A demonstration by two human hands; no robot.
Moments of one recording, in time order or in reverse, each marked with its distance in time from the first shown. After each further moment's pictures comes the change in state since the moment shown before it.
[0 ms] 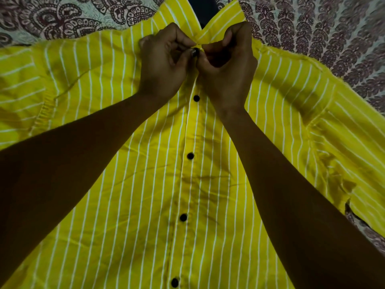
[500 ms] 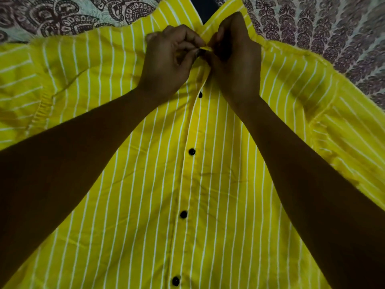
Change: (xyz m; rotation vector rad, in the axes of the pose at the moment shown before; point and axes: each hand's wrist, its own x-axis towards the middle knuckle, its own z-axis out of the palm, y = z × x) left_hand 0.003 -0.003 0.002 0.132 -0.134 0.093; right_hand 0.018 0.010 -0.016 -0.283 -0.237 -0.075
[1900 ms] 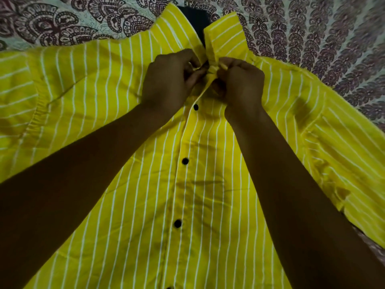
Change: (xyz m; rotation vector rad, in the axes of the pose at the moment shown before) left_hand -0.008 0.028 0.005 0.210 -0.039 -0.162; right_hand -0.001 -0.013 -0.008 0.482 0.187 0.849
